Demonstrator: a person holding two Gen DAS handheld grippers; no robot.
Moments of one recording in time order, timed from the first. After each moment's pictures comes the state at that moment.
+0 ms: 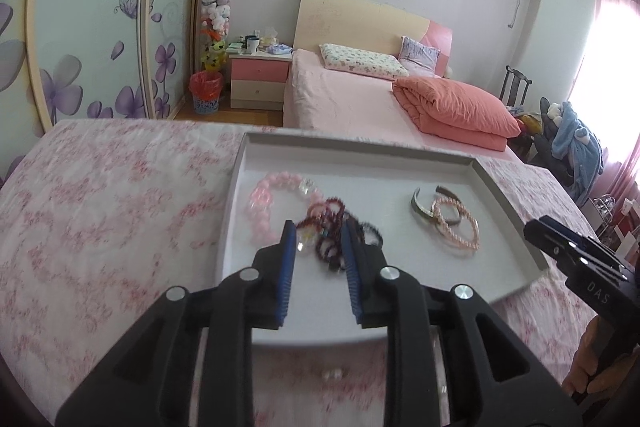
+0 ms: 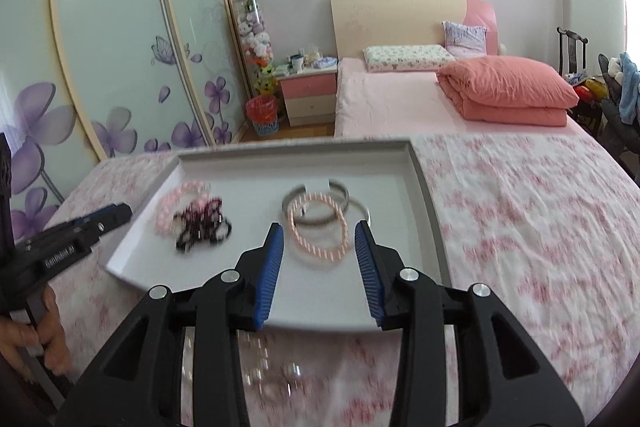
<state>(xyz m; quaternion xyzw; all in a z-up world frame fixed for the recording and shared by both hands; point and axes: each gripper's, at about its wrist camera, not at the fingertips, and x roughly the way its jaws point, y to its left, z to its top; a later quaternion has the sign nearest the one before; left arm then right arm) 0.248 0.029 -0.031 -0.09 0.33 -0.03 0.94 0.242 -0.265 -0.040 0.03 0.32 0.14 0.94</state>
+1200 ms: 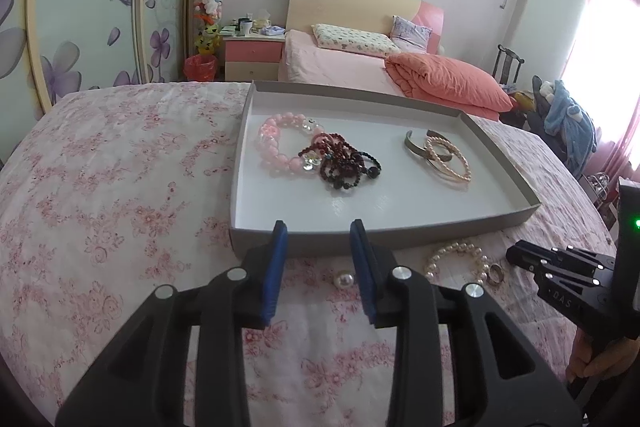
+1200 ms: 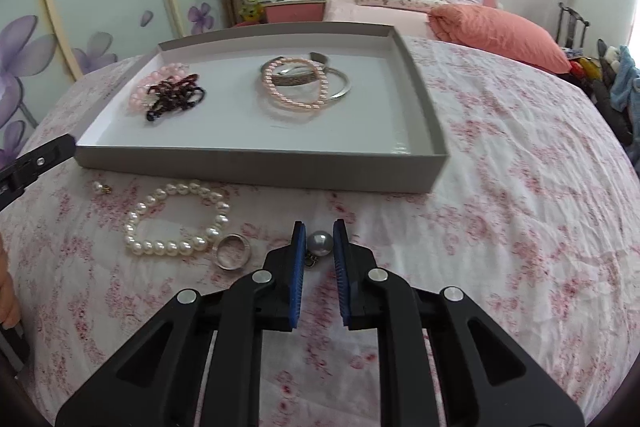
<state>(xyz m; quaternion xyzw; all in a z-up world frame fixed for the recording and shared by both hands) 0.198 0.029 -0.053 -0.07 0.36 -0.05 0.93 0.208 -0.271 -0.093 -0.03 0.43 0.10 0.90</state>
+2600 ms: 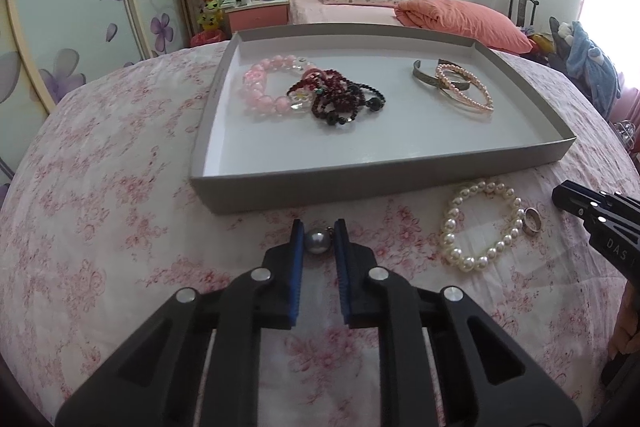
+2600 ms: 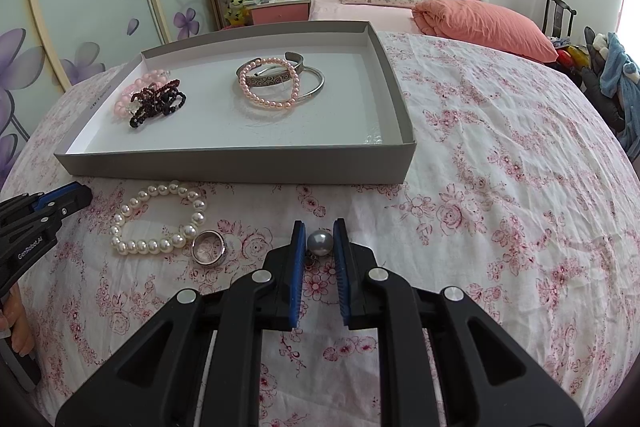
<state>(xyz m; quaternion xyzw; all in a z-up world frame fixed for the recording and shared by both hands) 0.209 -0.003 -0.085 0.00 0.43 -0.02 0.90 0.209 -0.280 -0.094 -0.02 0.43 0.08 0.90</state>
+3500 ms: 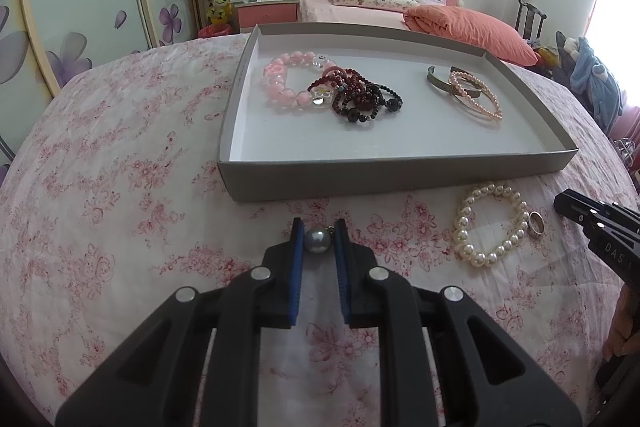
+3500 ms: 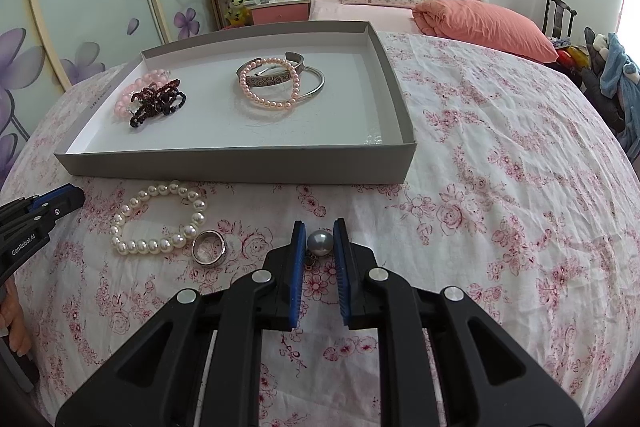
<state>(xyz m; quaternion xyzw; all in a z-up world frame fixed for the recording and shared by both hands) 0.200 0.010 -0.085 -0.02 0.43 -0.01 0.90 0.209 -0.279 -0.094 -0.01 0.43 0.09 0.90</state>
